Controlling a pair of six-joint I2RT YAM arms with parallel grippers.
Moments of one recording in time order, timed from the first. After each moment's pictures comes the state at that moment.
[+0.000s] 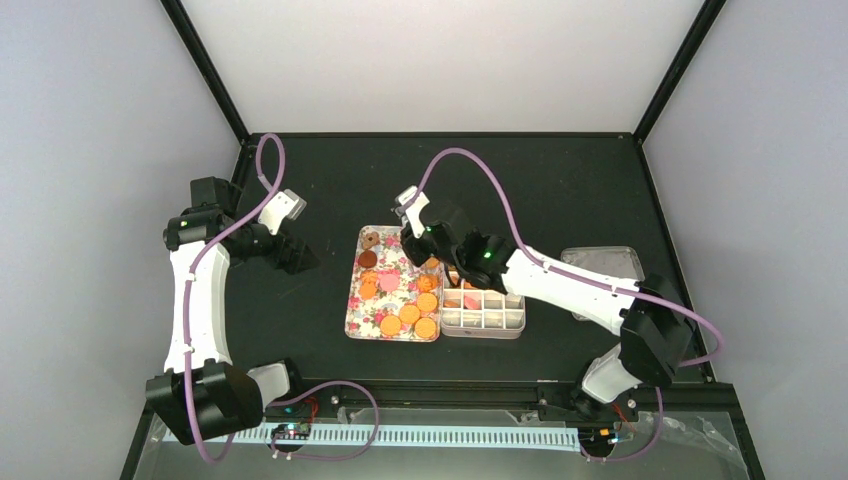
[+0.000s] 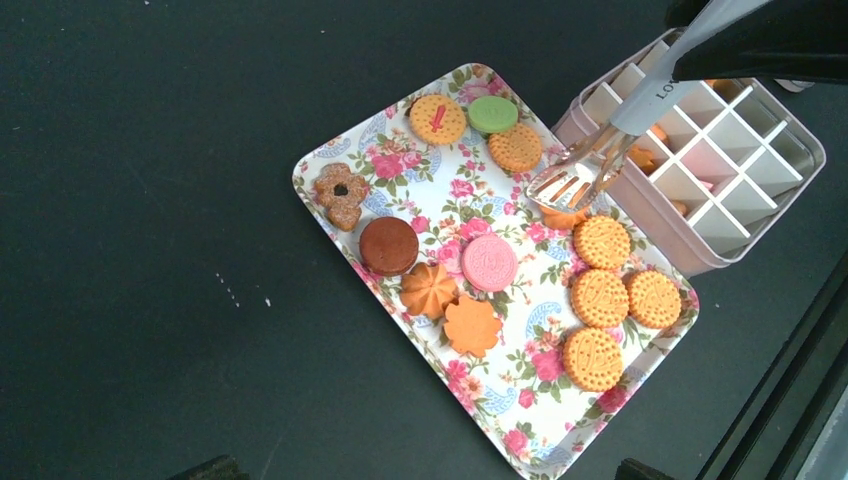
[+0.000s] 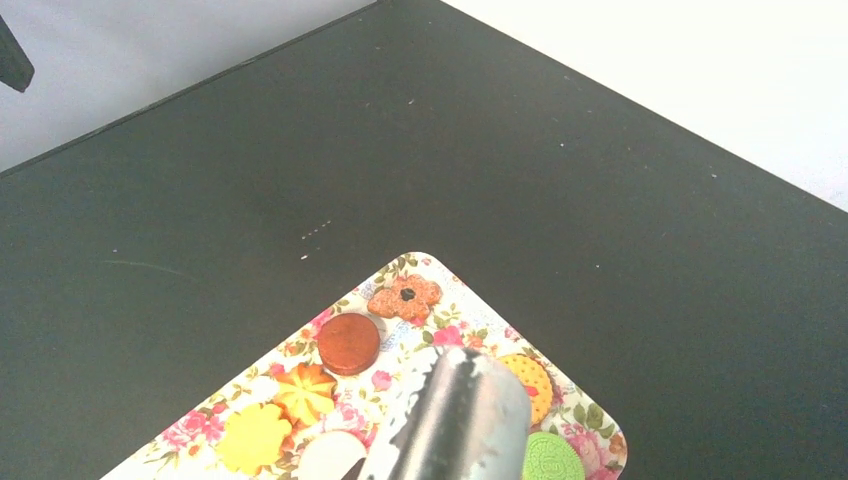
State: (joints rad) left arm 0.28 1.16 1.18 -1.19 0.74 0.75; right arm 0.97 1.54 1.18 -0.14 0.18 0.09
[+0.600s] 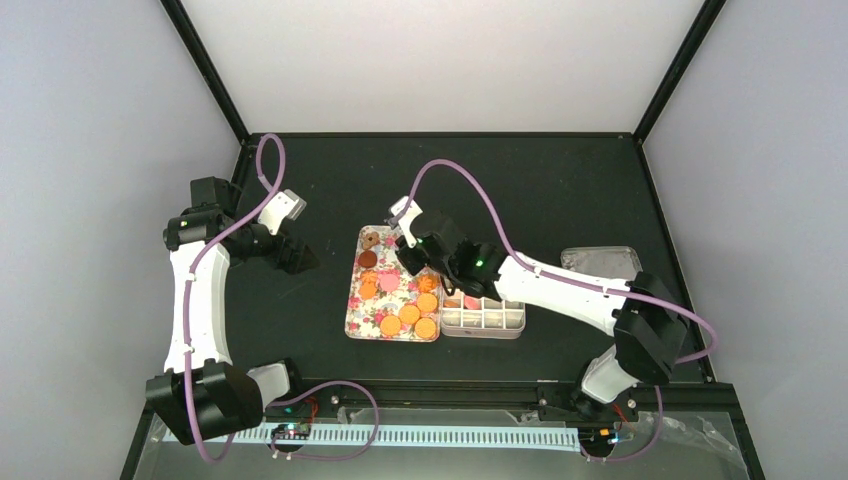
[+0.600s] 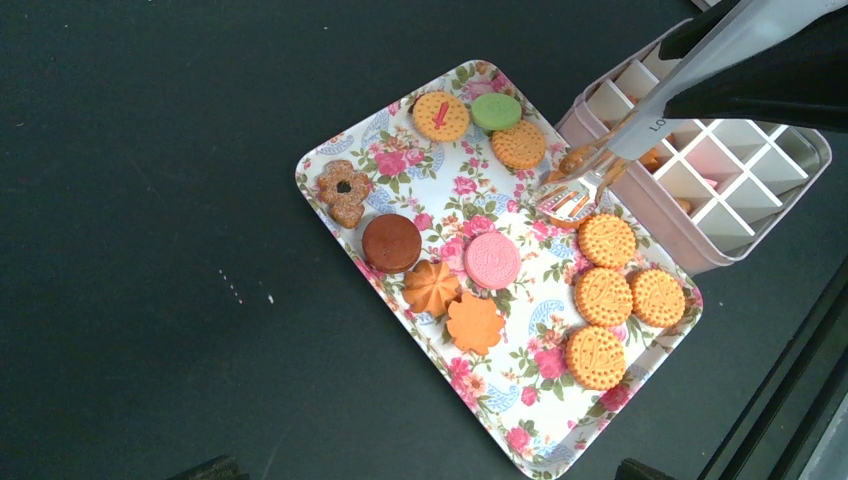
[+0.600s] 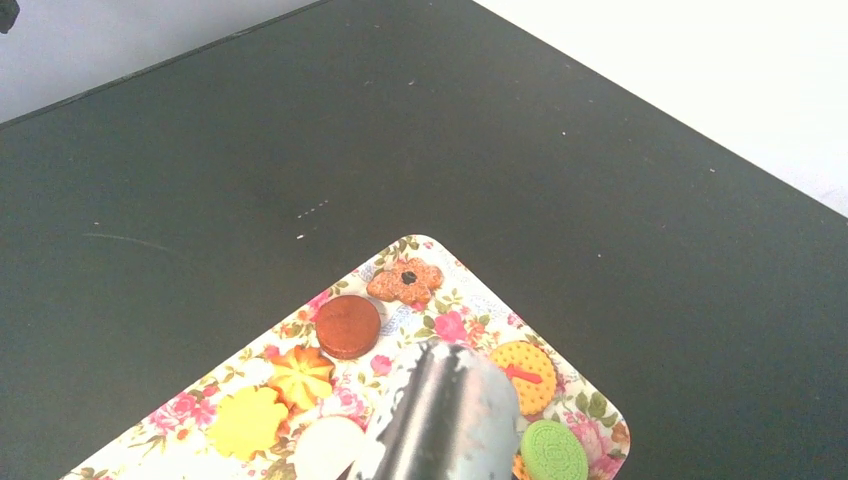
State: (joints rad) left arm 0.28 1.16 1.18 -1.19 0.73 0.75; right arm 1.02 1.56 1.16 -0.13 0.25 0.08
